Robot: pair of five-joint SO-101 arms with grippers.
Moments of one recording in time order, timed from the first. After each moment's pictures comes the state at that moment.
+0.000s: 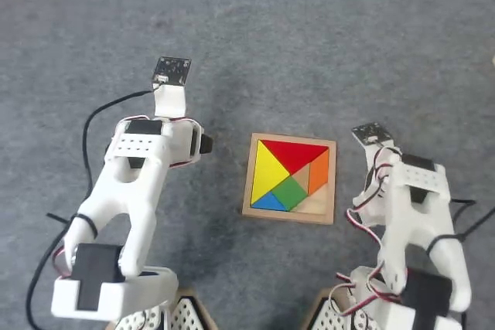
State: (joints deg) left arm -2.7 -7.3 40.5 50.3 1.8; right arm 10.7 -16.1 52.2 63.6 31.5
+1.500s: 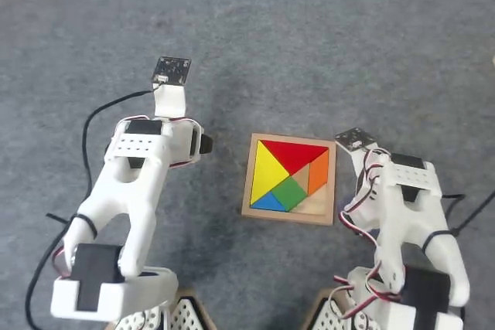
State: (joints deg) left arm -2.7 -7.3 40.5 50.3 1.8; right arm 7.0 -15.1 54.1 65.4 35.4
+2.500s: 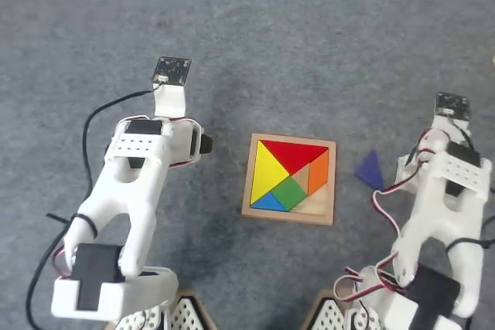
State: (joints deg) left arm -2.7 -7.3 40.5 50.3 1.8; right arm 21.5 -15.0 40.4 61.1 13.8
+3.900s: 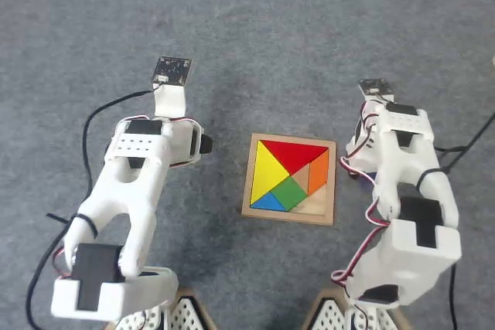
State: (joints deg) left arm -2.7 -7.3 40.5 50.3 1.8; right arm 4.1 12.1 22.3 64.1 11.6
